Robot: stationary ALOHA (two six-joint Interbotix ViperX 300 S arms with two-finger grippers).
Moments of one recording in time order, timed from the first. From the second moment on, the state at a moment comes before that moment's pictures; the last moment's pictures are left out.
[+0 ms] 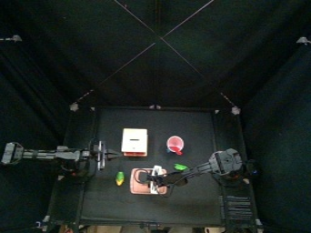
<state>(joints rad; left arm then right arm) 0.07 -0.95 1.29 -0.07 -0.28 0.00 0.20 0.35 0.18 -0.39 0.60 0.62</state>
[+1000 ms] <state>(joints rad) 0.07 -0.95 1.30 -0.07 -0.28 0.00 0.14 0.24 0.22 -0.31 0.63 0.62</state>
